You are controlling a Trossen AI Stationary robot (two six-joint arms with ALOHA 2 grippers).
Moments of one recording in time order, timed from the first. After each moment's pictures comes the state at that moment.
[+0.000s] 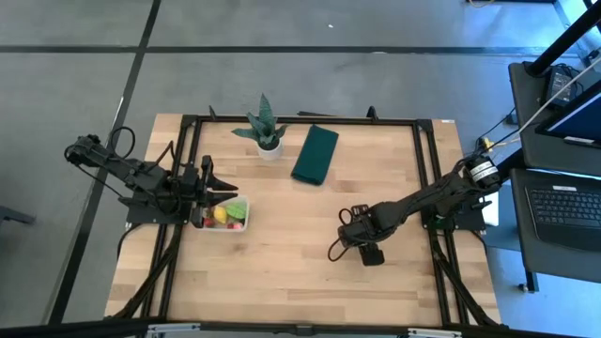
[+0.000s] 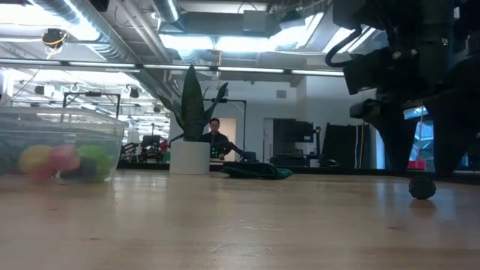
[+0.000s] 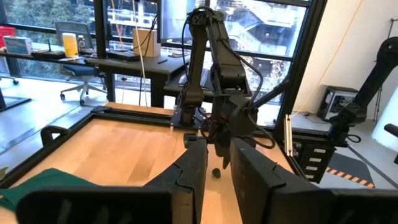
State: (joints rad) left arm -0.43 0.53 0.59 -0.07 -0.47 -0.15; right arm 0.36 1.68 0.99 -0.76 0.00 0.18
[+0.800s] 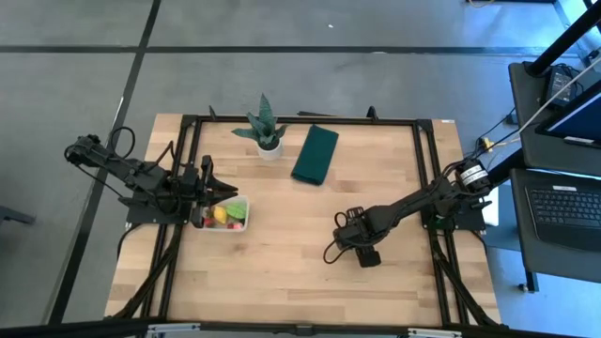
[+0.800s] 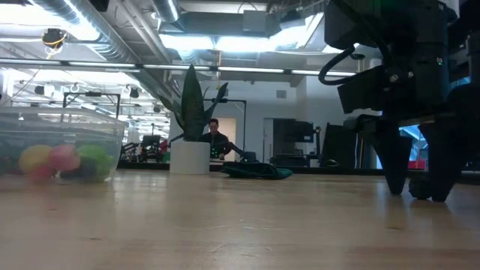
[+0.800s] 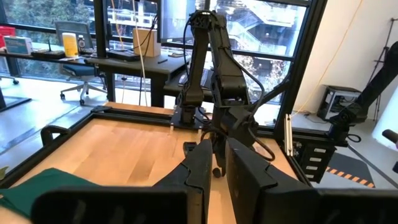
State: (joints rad) left arm -0.43 0.53 0.59 -0.08 -0.47 -0.15; right arm 0.36 1.78 0.99 -0.70 0.00 0.12
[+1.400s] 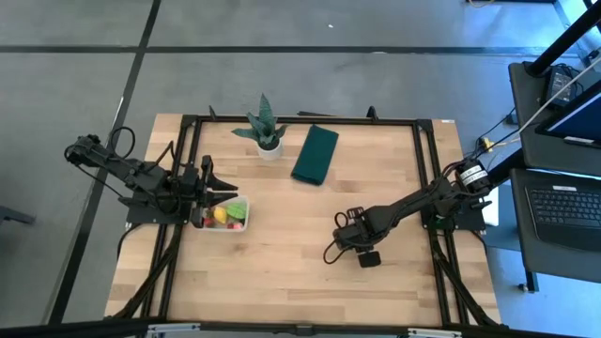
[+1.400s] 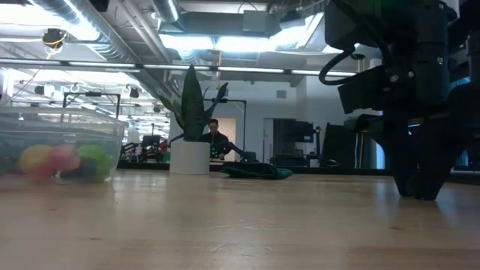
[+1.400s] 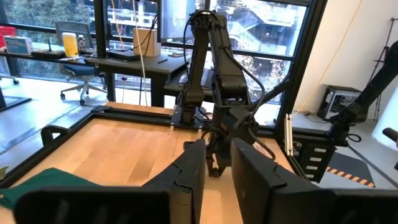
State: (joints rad) left arm -0.43 0.53 0.59 -0.08 -0.47 -0.15; right arm 0.36 1.79 0.99 -0.72 0.00 0.13
